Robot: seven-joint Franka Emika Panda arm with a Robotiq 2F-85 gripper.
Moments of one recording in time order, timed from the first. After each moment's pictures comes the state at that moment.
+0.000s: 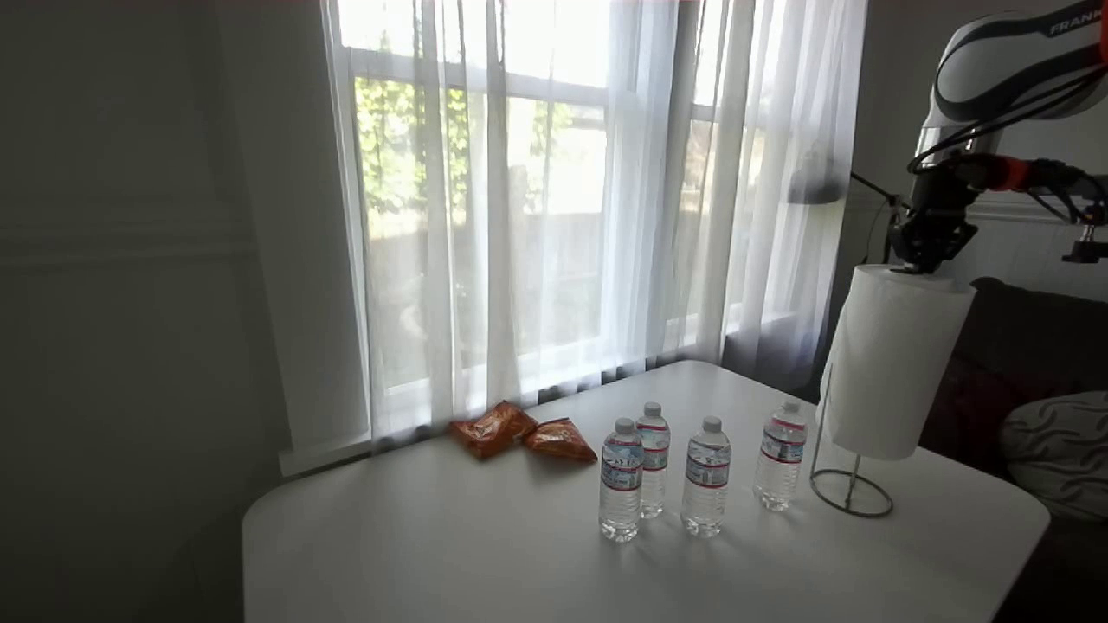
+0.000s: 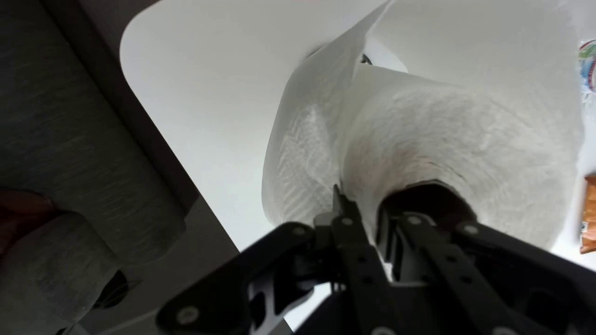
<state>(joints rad) -0.27 -0.34 -0.21 -2.08 -0.10 1.80 0.06</state>
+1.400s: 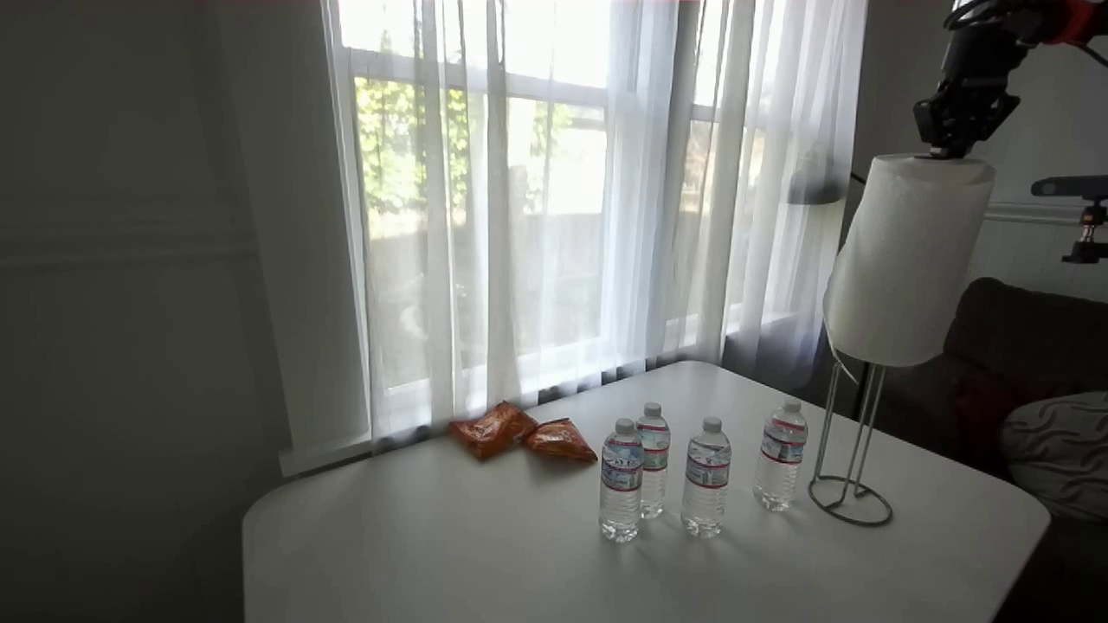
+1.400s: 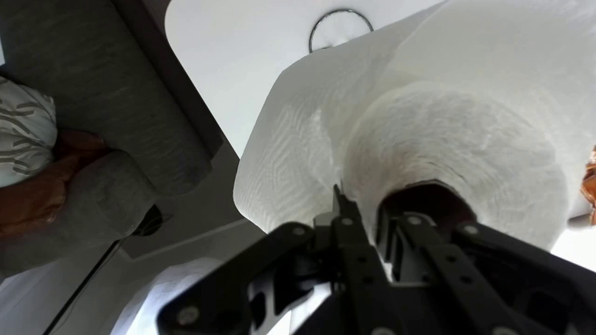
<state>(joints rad) -0.20 -0.43 -0.12 -1.77 -0.18 1.52 0.16</state>
